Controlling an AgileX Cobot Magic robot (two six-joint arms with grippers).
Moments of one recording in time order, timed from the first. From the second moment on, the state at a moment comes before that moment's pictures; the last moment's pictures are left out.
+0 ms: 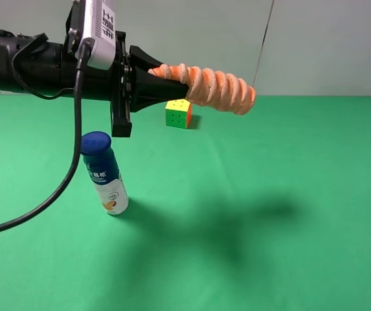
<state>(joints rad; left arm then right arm) -0.39 1.58 -0.83 -1.73 0.78 2.41 0.13 -0.01 -0.49 0.02 1.02 0.02</state>
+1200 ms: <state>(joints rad) -0.17 1.37 -0.84 -1.33 0.07 1.63 0.13 -0.01 -0.49 0.02 1.02 0.02</state>
